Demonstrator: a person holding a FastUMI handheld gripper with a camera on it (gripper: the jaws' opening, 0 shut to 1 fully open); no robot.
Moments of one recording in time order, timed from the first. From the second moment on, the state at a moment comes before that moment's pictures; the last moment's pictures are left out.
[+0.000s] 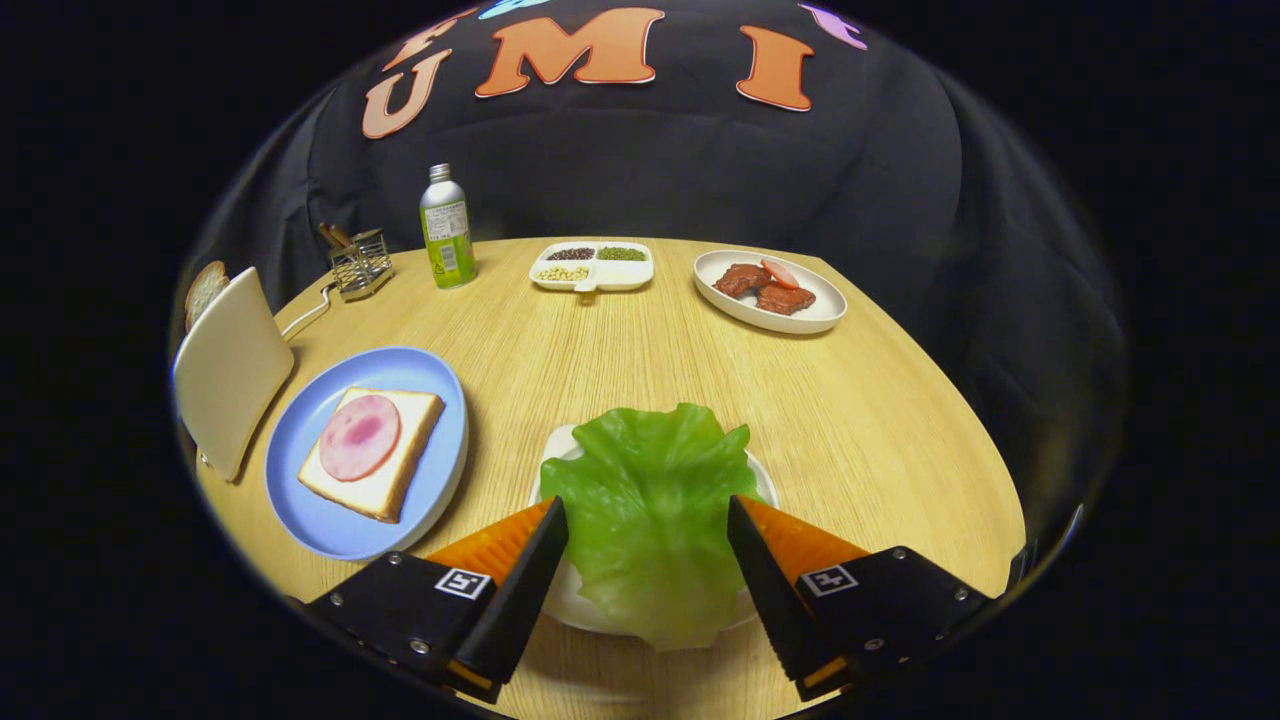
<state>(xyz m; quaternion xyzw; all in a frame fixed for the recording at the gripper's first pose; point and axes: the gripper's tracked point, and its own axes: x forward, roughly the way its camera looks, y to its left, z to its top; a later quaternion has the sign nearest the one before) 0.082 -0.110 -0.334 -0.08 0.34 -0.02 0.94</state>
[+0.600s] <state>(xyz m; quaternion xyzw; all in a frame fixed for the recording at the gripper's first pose) 0.076 -0.110 -0.349 -0.06 0.36 -0.02 0.93</state>
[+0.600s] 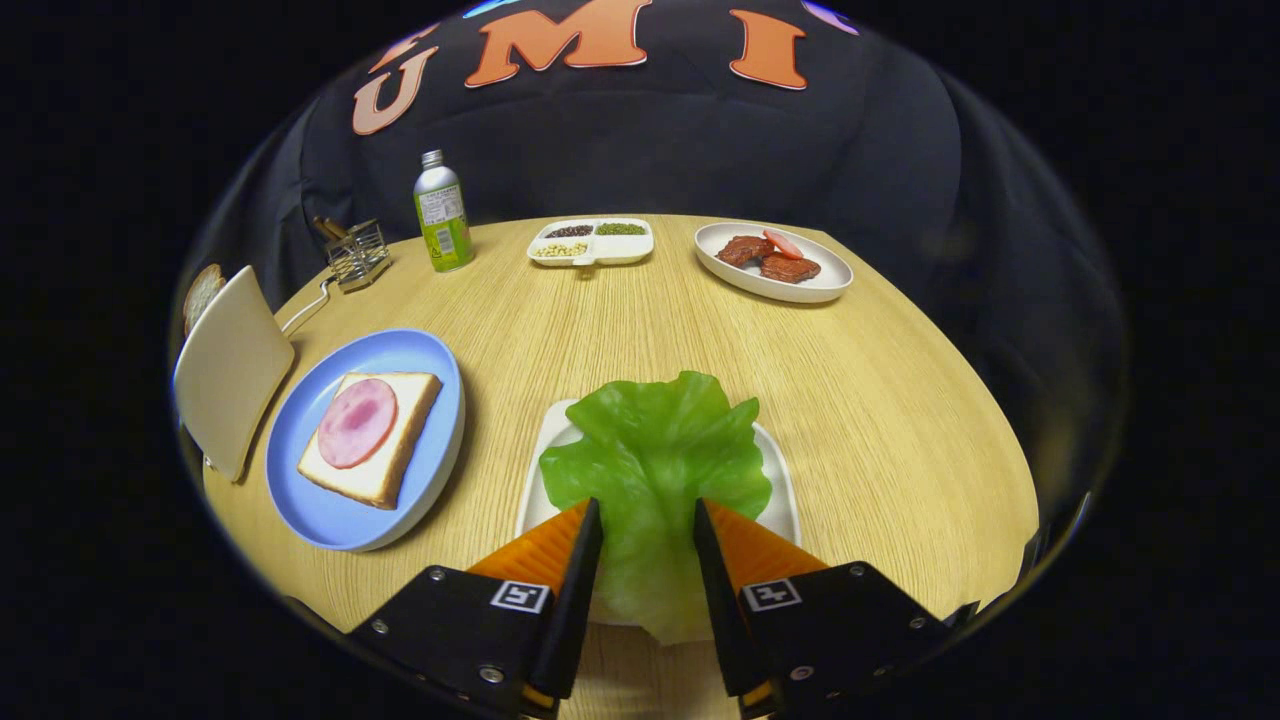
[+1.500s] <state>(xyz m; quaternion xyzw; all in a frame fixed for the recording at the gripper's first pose) 0.074 -0.105 -0.298 -0.06 0.33 -0.04 0.94</state>
